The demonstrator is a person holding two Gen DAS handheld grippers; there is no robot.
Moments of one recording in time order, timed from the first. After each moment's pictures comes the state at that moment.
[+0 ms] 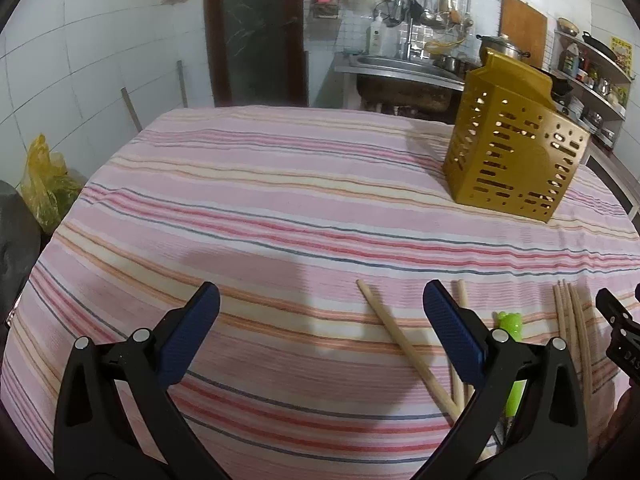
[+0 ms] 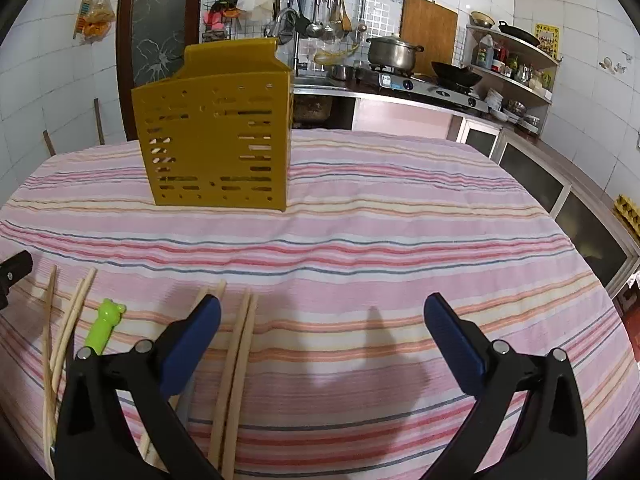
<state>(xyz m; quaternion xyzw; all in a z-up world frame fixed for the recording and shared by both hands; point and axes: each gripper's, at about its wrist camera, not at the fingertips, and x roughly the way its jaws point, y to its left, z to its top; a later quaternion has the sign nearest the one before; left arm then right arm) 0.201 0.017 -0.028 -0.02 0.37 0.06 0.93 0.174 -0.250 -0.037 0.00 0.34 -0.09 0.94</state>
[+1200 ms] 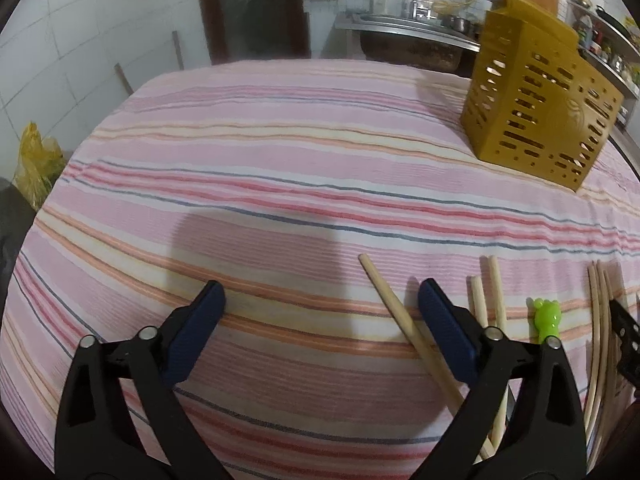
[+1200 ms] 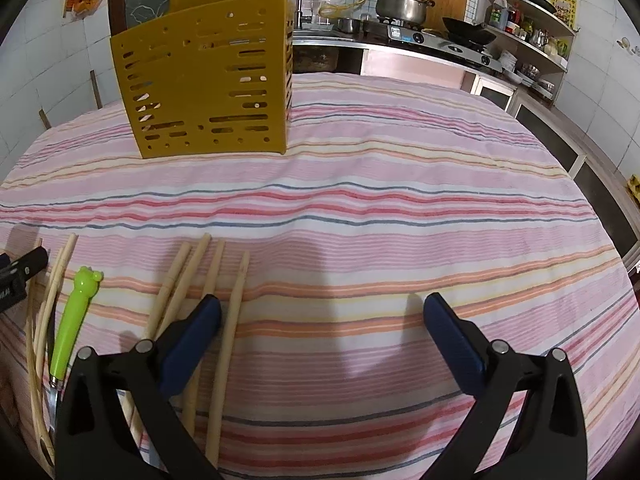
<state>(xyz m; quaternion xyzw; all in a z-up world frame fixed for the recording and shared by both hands) 0.232 0.010 -0.065 -0.01 0.44 0.07 0.90 0.190 -0.256 -0.061 0.01 0.42 -0.07 0.91</state>
